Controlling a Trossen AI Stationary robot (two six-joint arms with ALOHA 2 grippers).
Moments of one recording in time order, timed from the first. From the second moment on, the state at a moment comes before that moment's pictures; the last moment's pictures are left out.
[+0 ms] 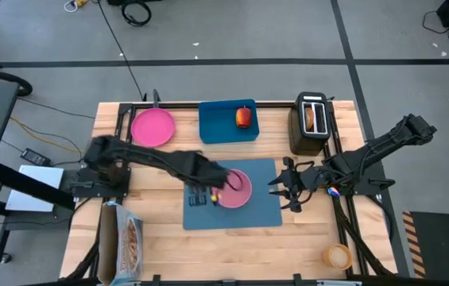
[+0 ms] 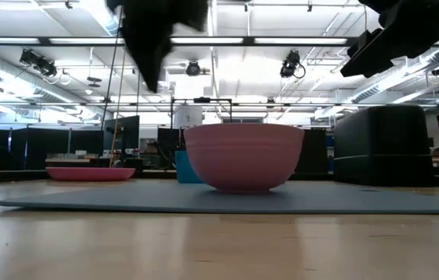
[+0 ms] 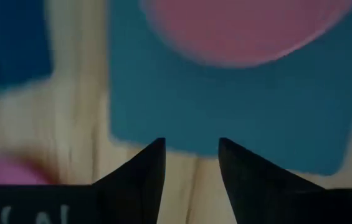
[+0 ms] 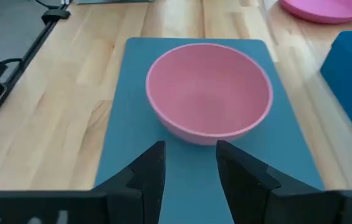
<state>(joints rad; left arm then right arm) -0.16 1.81 1.60 -1.27 -0.24 -0.28 0.40 0.98 0.55 -0.18 0.30 0.21</state>
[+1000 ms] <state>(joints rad) 0.53 1.53 0.77 -0.63 -0.32 -0.27 0.41 1.10 0.55 -0.02 0.32 0.27</state>
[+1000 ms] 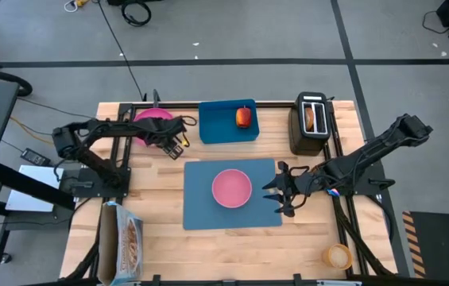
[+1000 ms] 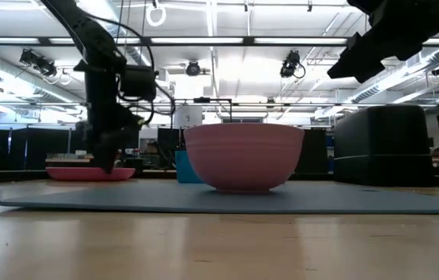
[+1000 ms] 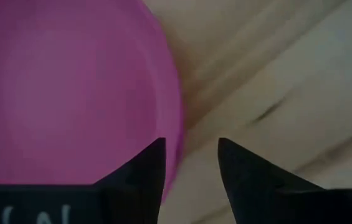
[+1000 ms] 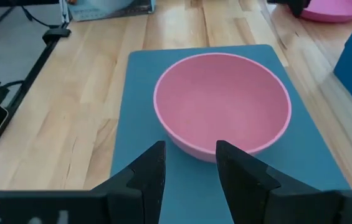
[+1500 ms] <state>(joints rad) 0.56 1.57 0.75 -0.60 -0.34 -0.20 0.41 1.11 0.55 0.03 0.30 0.27</state>
